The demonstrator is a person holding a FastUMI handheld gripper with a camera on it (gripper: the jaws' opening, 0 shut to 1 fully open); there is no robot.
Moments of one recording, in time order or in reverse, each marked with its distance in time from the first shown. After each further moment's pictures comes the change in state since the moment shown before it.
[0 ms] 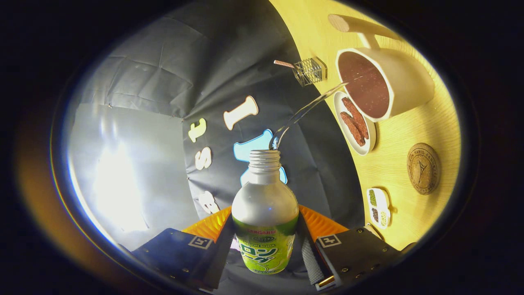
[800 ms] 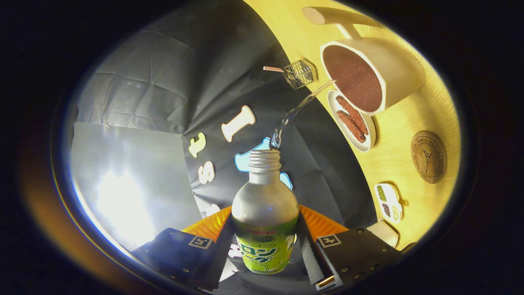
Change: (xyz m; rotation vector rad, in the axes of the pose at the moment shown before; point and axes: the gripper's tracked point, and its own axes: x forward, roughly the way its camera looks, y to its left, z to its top) arm 0.011 -0.001 0.011 0.121 -0.078 0.019
